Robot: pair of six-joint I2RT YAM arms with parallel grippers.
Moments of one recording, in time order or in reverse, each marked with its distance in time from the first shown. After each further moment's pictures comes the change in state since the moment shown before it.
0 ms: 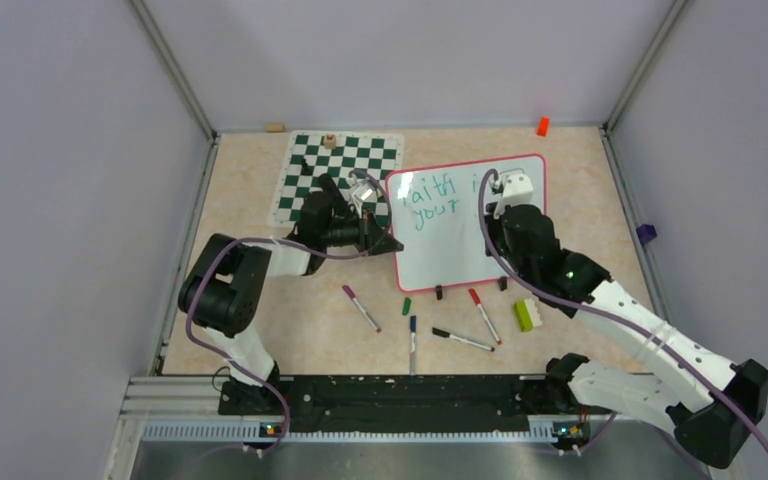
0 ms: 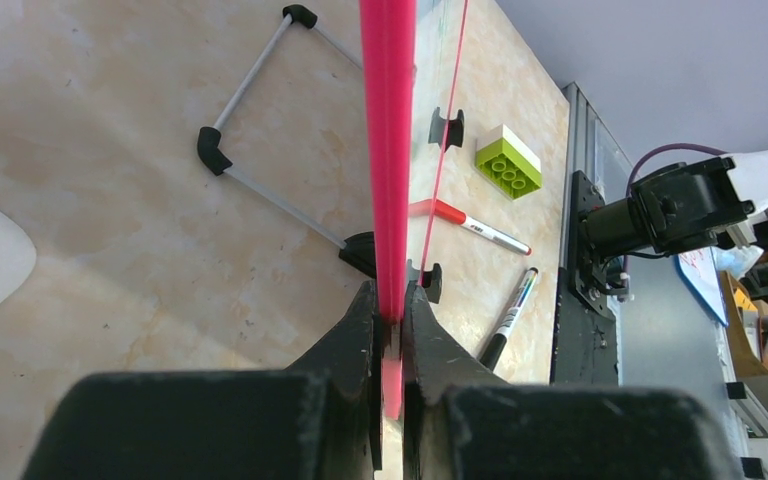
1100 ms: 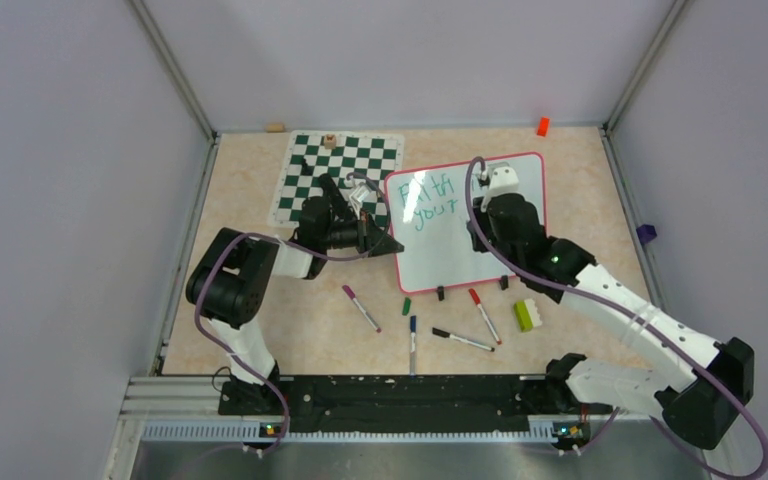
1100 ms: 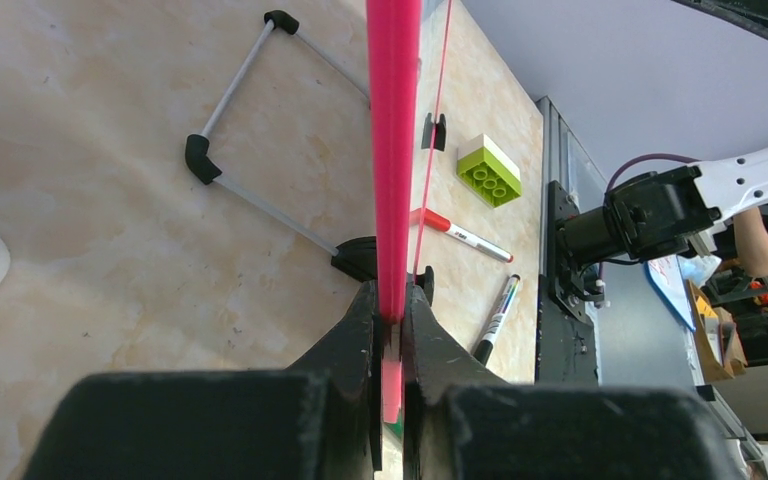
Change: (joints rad) left arm 0.002 0.063 -0.037 0.205 0.033 -0.128; right arm 0.000 0.110 0.070 -0.034 -0.079 0.066
